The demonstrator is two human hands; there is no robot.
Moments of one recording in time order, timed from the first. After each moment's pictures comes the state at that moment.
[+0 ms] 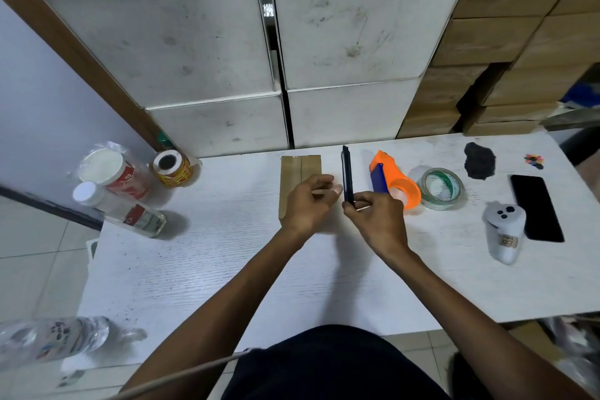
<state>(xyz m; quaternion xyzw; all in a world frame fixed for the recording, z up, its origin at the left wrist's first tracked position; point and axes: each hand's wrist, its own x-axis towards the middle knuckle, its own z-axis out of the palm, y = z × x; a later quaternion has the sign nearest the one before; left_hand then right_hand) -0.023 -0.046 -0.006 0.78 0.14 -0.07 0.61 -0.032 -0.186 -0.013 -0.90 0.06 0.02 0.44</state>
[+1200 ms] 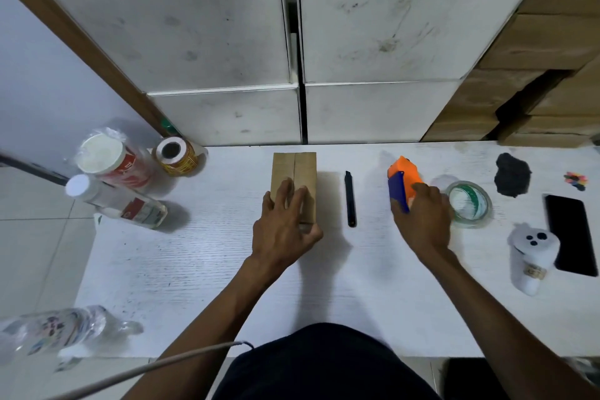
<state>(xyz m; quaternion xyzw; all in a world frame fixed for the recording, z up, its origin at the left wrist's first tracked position) -0.036 0.007 -0.048 0.98 0.05 -0.04 0.20 0.034 -0.242 -0.073 -0.99 0.08 -0.02 0.15</state>
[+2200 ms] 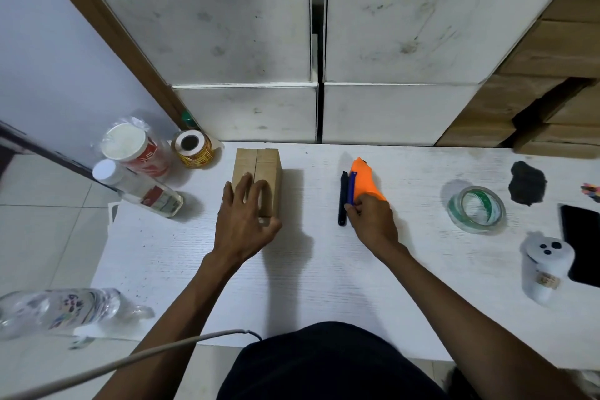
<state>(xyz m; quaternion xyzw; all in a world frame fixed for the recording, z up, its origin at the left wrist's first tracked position) -0.058 0.090 -0.047 0.97 0.09 -0.01 0.20 0.023 -0.154 -0.084 -0.94 -0.02 0.12 0.32</state>
